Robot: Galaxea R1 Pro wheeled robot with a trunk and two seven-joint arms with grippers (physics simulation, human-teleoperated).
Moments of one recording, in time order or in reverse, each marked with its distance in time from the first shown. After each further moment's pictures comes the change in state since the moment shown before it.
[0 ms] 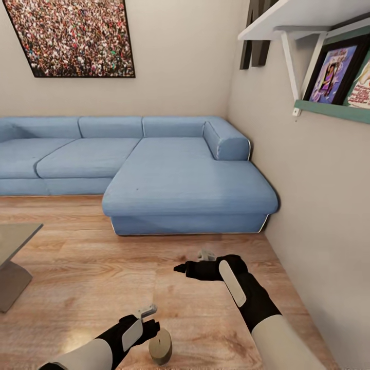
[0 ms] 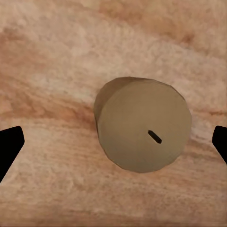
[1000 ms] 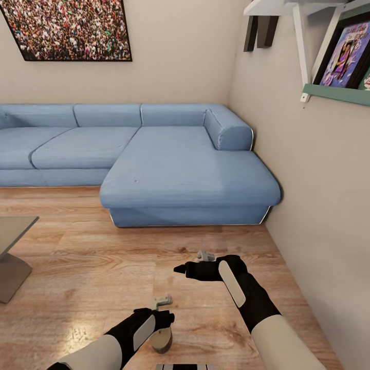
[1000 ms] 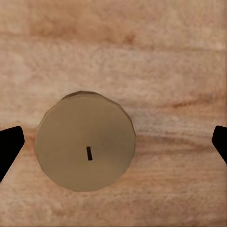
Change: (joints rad) left arm -0.001 -0.039 -0.143 -0.105 -0.073 -0.002 -0.045; right arm 0.000 0.002 0.001 0.004 0.010 0.001 -0.001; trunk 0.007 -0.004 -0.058
